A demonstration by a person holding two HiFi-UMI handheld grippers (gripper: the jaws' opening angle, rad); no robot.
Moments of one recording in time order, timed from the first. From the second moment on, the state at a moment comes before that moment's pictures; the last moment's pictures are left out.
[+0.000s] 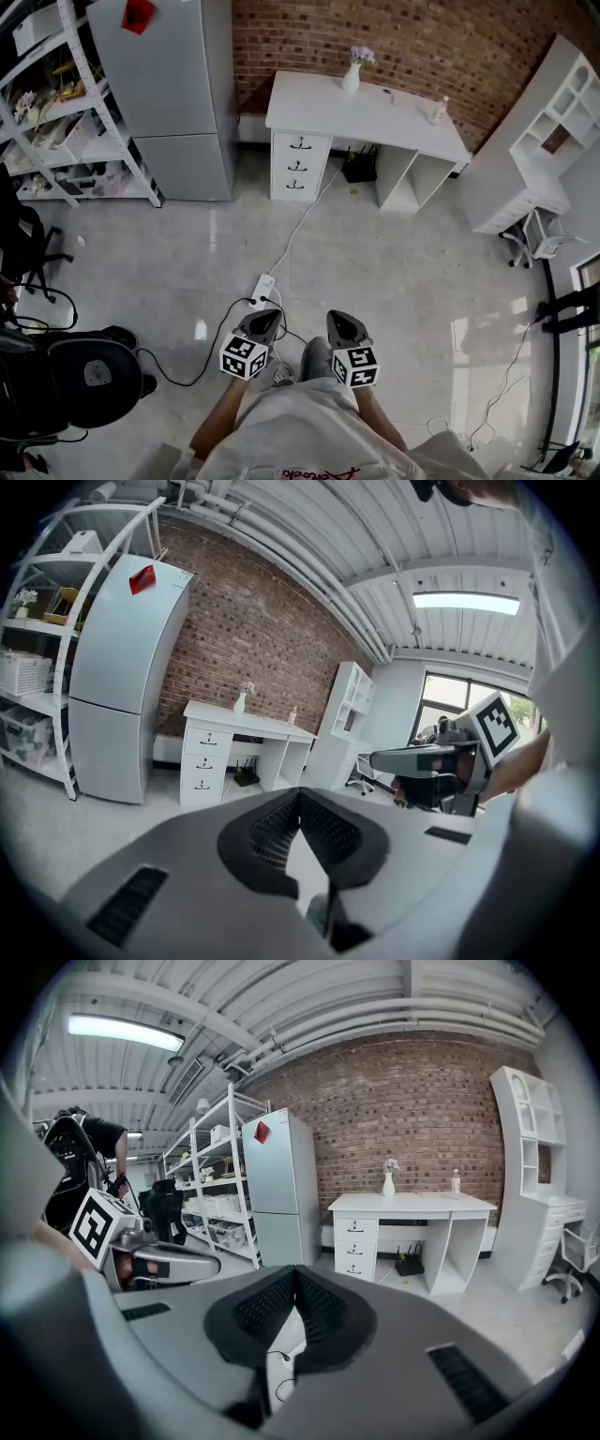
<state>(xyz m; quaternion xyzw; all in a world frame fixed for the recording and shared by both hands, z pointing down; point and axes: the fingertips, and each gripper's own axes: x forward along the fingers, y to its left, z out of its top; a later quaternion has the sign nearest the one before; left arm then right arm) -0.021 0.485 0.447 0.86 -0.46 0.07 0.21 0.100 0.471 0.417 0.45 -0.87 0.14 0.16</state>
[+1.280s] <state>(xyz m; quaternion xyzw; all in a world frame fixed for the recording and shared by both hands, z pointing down) -0.044 0.377 0.457 0.86 -0.47 0.08 0.19 0.099 0.372 0.450 0.45 -0.87 0.16 0.15</state>
